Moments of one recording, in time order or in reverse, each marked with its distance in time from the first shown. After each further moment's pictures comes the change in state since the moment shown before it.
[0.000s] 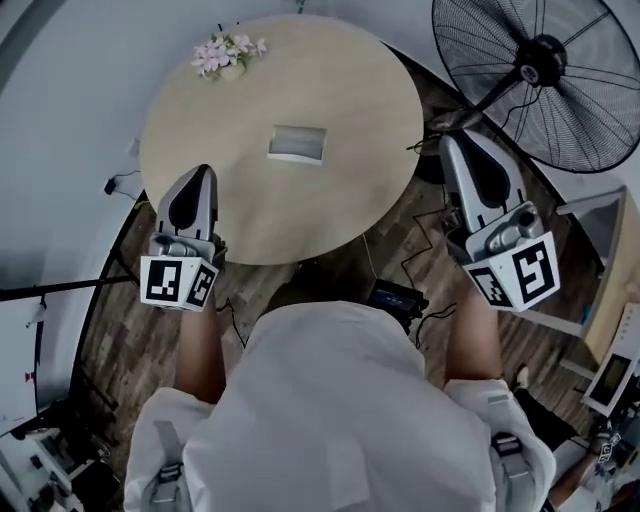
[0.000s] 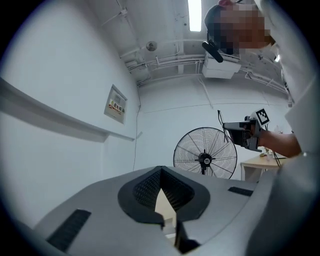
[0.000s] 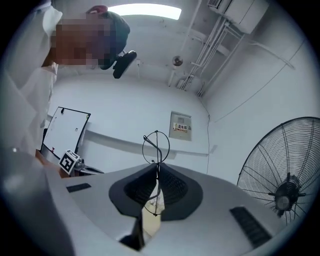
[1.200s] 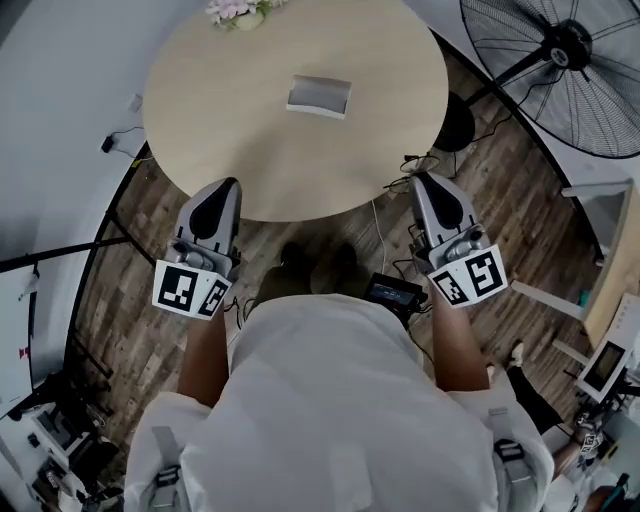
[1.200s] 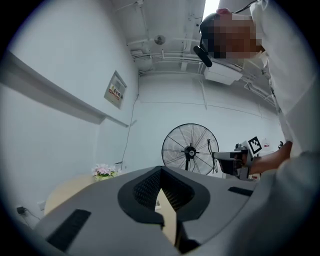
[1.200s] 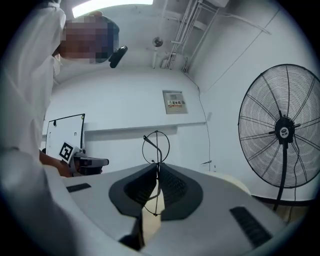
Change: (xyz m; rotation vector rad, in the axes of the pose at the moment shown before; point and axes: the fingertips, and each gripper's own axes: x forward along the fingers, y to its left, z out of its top) left arm -0.085 -0.009 -0.070 -0.118 0.096 -0.122; right arm -0.034 0.108 -0.155 0.257 0.163 -0.019
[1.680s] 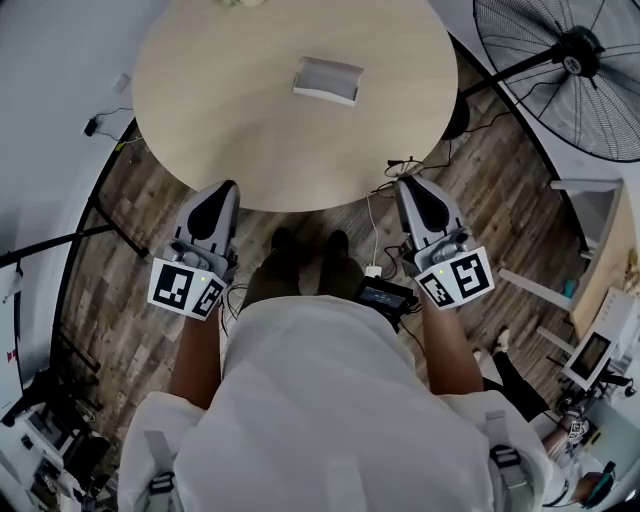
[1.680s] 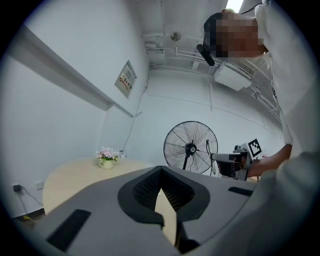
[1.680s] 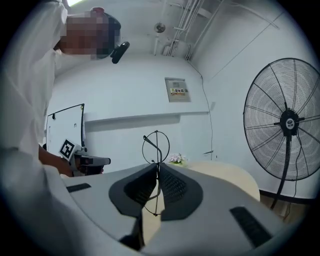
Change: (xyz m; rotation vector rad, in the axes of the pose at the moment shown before) left arm -0.023 0.042 -0.055 -0.128 0.066 -0.017; right arm 0.034 0.042 -0.051 0.001 0.125 -0.002
